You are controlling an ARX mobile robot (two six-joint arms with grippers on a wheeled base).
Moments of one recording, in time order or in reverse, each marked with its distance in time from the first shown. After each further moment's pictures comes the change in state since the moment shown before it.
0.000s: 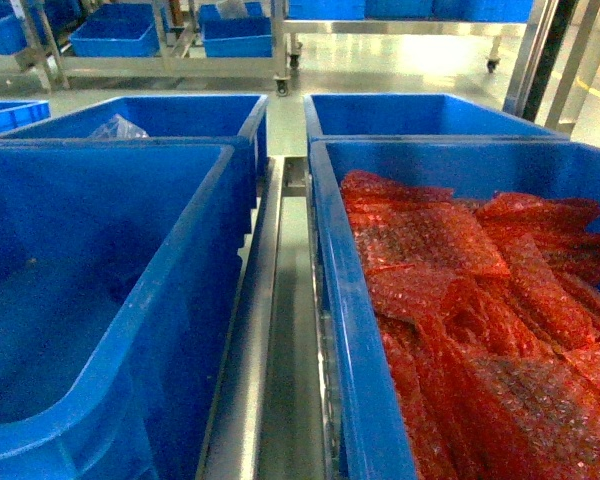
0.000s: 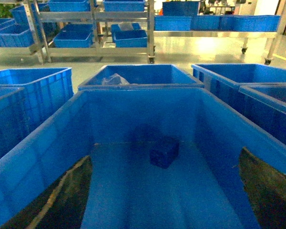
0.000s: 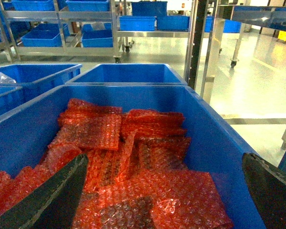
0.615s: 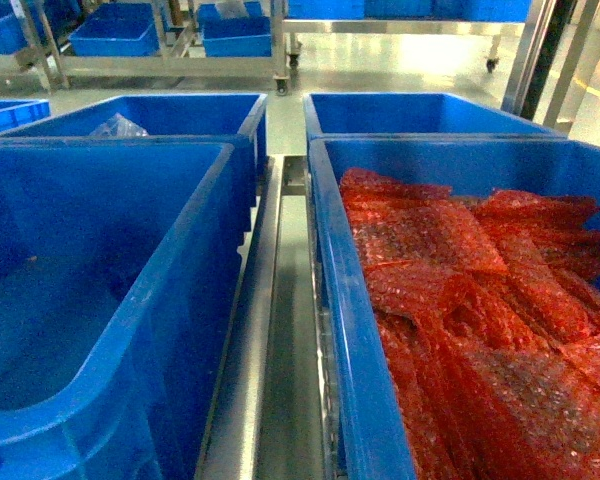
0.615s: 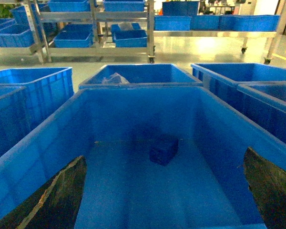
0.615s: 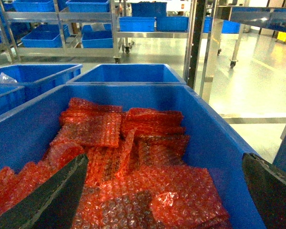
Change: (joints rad) left arm 0.000 0.000 0.000 -0.004 0.000 0.001; right arm 0.000 0.000 0.000 -0.001 0.000 0.000
